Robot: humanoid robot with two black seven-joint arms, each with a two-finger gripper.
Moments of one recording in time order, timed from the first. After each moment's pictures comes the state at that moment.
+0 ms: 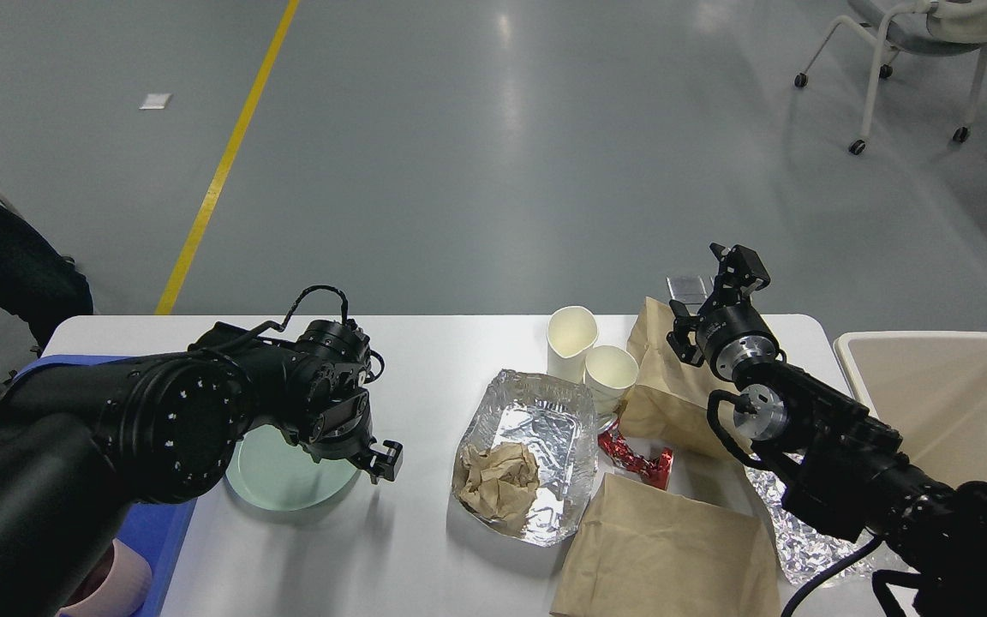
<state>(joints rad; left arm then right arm) -1.29 -0.17 1.22 -0.51 0.23 -0.69 0.10 0.75 -0.09 0.52 0.43 0.01 0.03 0.36</state>
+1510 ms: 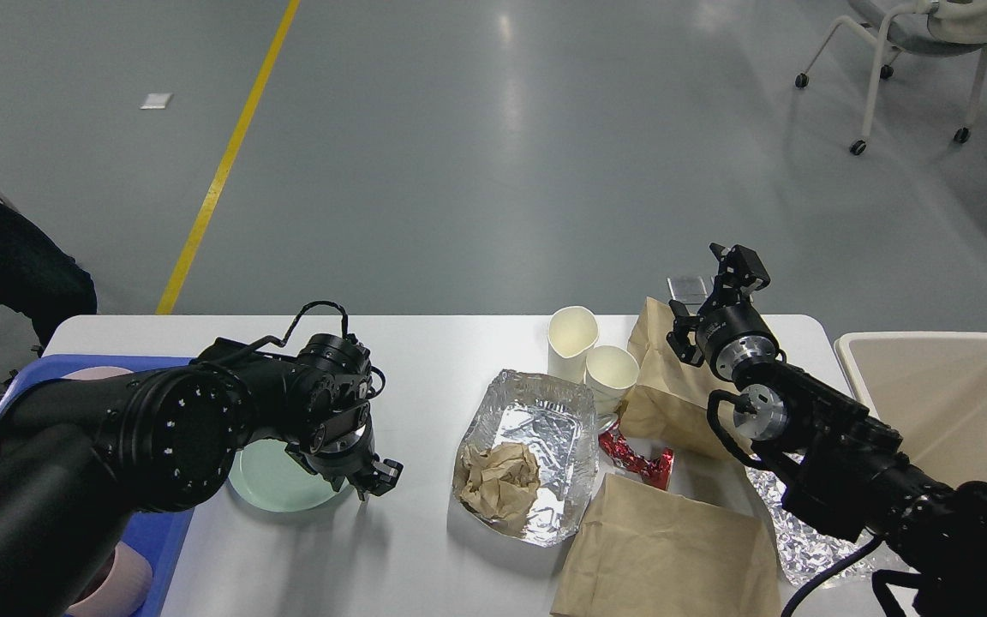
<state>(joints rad) -1.26 -0.17 1.19 -0.50 0.23 -0.72 0.10 0.75 -0.09 0.52 0.43 0.01 0.03 0.36</state>
